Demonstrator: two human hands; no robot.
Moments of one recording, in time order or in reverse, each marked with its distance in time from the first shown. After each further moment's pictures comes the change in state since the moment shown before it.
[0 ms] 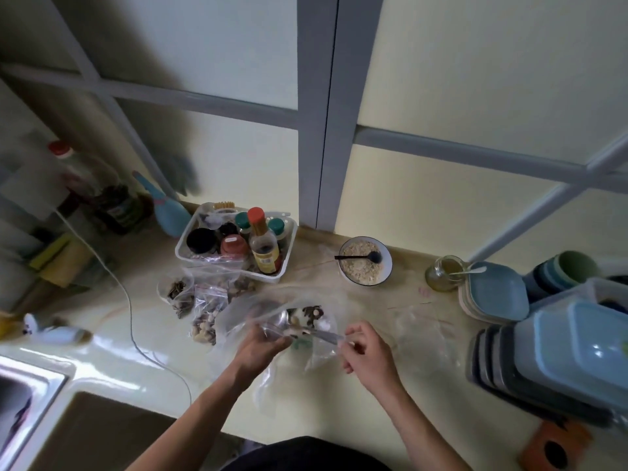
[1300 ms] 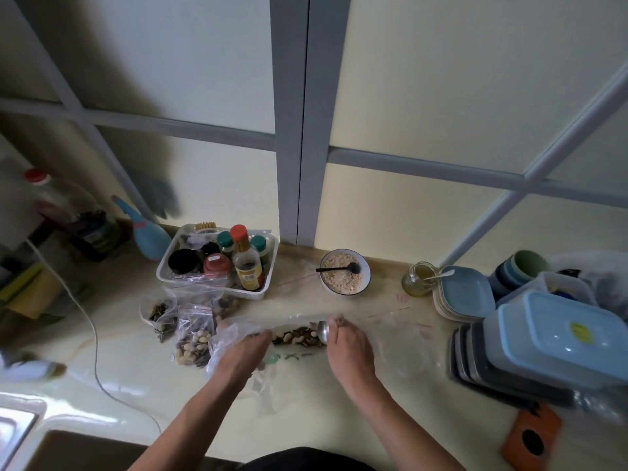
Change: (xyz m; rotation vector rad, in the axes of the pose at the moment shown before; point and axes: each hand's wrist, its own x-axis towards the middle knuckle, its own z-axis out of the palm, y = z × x) left_hand -0.037 0.070 -0.010 0.153 0.166 -0.208; right_hand 0.015 -0.034 0.020 -0.725 0.345 -0.125
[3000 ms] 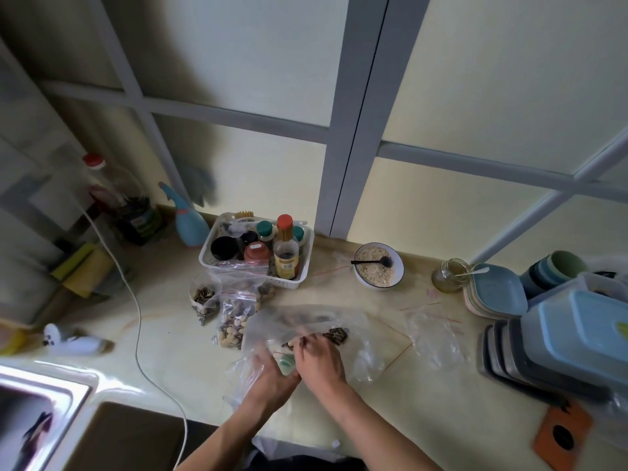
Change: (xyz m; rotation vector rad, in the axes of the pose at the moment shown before) left_hand 0.010 -0.105 0.001 0.108 -0.108 0.037; right_hand -0.045 -0.098 0.091 -0.053 -0.151 -0.241
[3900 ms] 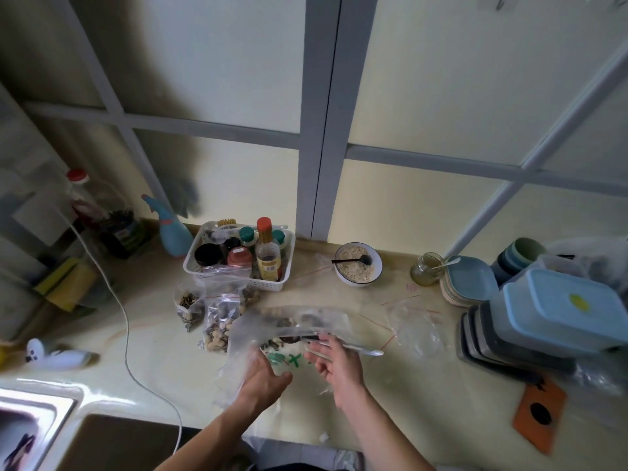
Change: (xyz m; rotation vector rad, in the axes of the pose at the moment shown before) left_hand 0.000 -0.003 0.012 0.198 0.021 0.157; right_hand -0.050 0.033 -0.052 1.548 0.058 0.824
